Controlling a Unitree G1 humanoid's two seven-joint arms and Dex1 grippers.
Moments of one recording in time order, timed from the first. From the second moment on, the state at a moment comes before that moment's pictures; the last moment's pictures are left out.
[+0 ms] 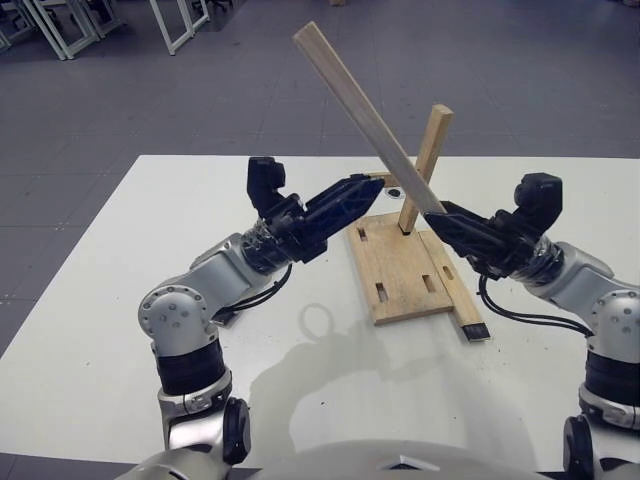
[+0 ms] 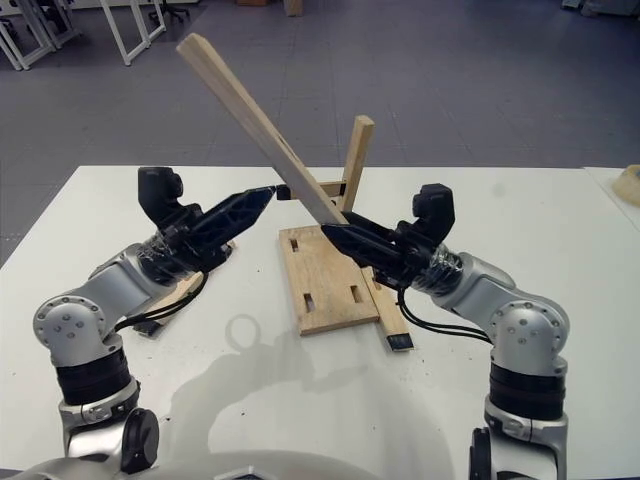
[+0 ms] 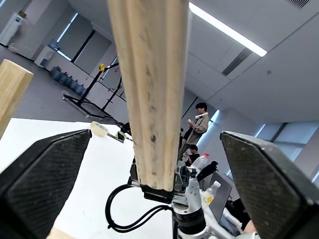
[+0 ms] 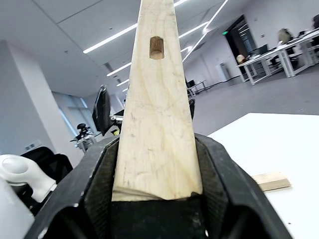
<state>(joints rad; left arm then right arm) -0.35 0.16 0.28 -0.37 -1.44 1.06 -0.34 -0.29 -0.49 -0.22 -0.30 1.26 0.95 0.82</state>
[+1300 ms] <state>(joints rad) -0.38 0.42 0.30 -0.24 -1.60 0.85 -0.28 -0.22 -0.67 -0.08 -0.26 0.91 0.80 1.06</state>
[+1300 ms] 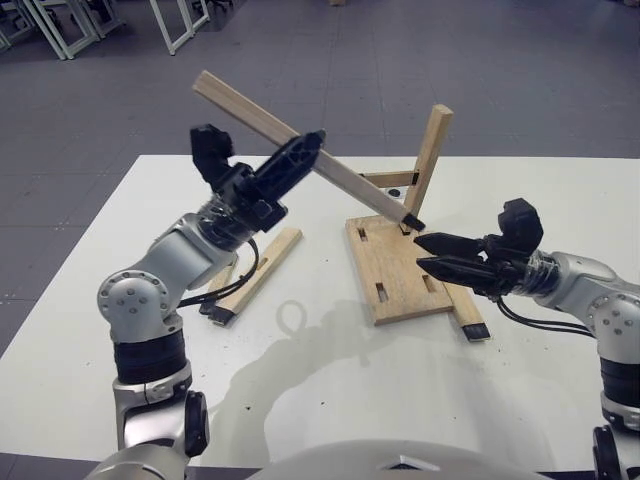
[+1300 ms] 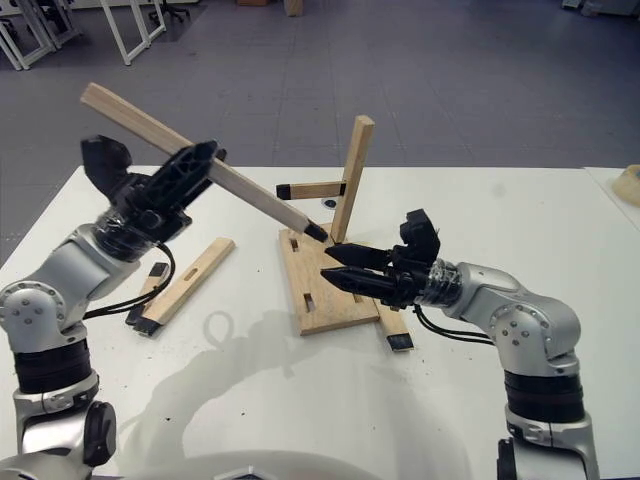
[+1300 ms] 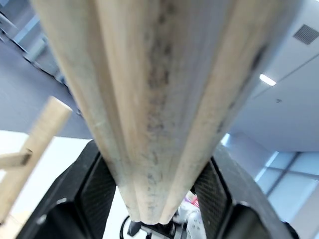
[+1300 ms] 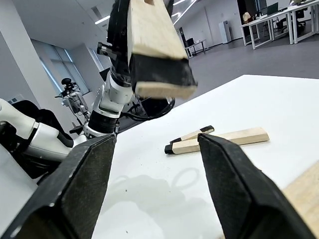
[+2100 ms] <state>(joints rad) -0.31 0.46 0.27 -0.25 -1.23 0.77 -0.42 -0.27 -0.72 0.27 0.06 -0.01 0.17 0.90</state>
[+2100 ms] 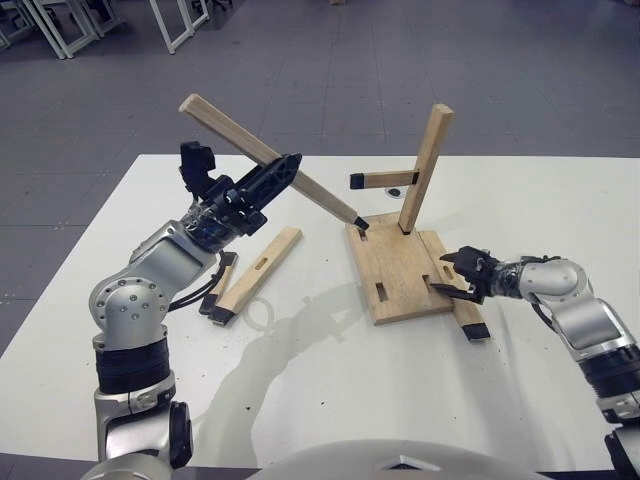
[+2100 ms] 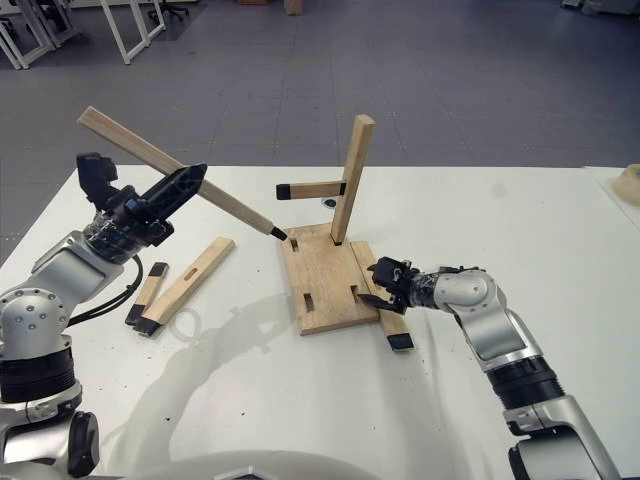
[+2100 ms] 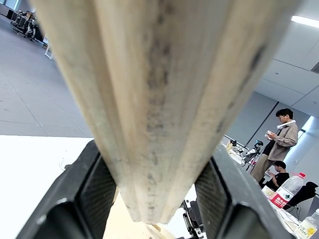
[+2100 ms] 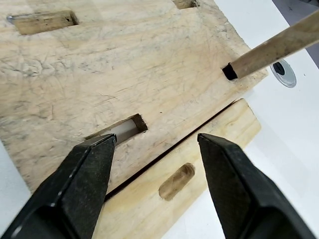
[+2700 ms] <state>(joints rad) -0.27 0.45 0.03 -0.17 -0.80 0.58 -0.74 -0.38 -0.98 0.48 0.10 -0.30 -0.63 1.05</state>
